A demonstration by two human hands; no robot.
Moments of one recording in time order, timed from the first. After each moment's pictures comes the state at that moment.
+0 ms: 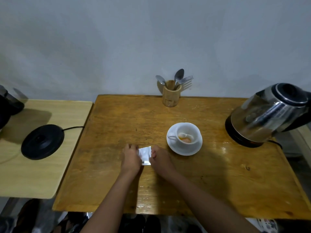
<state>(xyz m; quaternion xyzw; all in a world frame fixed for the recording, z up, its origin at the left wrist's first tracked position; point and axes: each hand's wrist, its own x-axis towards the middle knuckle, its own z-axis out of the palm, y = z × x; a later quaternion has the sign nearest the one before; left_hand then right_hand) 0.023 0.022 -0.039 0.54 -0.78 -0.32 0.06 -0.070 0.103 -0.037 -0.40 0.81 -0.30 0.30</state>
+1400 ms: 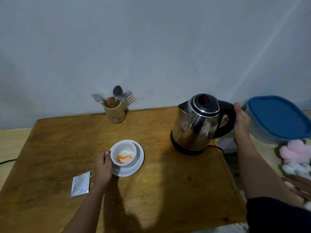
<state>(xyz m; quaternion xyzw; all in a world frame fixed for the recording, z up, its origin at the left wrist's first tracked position) -0.112 0.083 -0.020 0.51 -0.68 -0.46 0.26 -0.448 0.309 0.075 -0.04 0.75 -0.66 0.06</state>
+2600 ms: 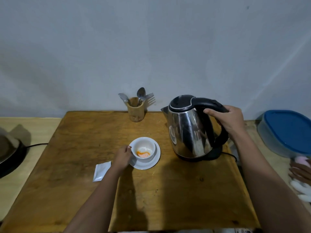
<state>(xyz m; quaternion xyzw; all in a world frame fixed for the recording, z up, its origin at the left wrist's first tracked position) -0.102 0.063 -0.011 0.50 -0.71 -0.48 0.11 -0.364 0.250 0.147 -0.21 0.80 -0.55 0.14</state>
